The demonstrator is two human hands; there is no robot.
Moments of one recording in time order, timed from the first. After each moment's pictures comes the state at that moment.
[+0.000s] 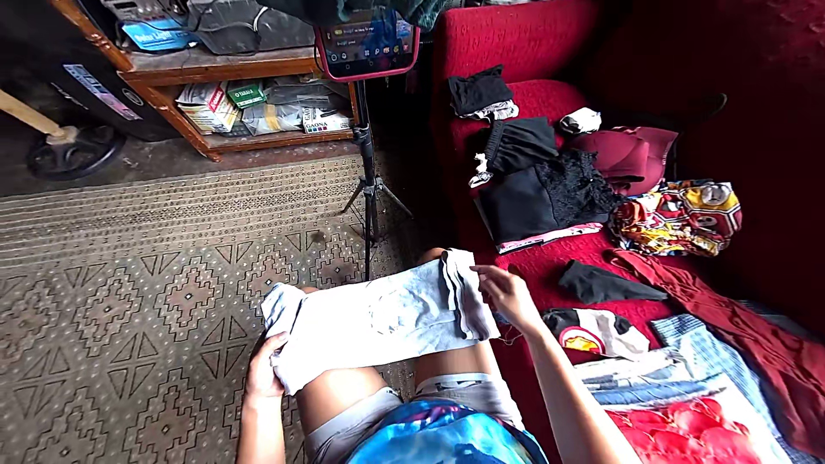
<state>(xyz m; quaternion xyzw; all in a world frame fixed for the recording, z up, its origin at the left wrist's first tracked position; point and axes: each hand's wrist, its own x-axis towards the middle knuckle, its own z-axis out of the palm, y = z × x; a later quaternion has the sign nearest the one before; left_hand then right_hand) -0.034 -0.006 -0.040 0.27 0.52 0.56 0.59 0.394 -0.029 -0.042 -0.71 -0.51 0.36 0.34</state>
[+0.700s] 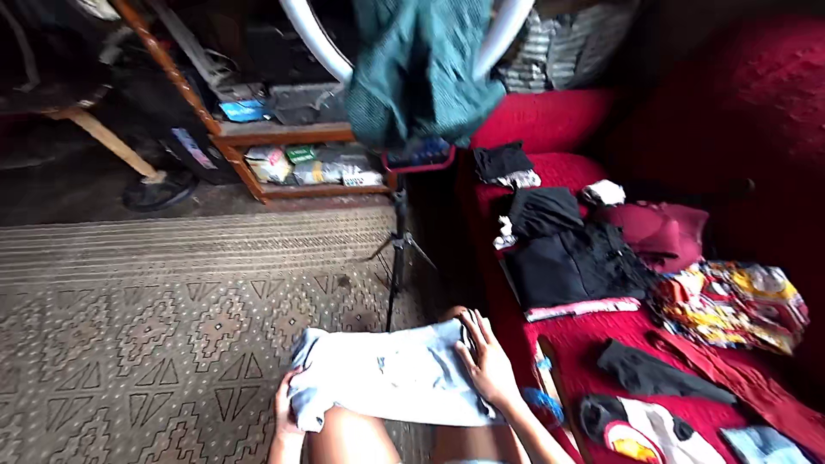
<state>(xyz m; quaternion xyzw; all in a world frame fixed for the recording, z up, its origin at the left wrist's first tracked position) -0.046 0.010 -0.091 0.12 0.41 0.64 0.64 0.335 -0.003 -0.088 -0.73 -0.61 0.23 0.22</state>
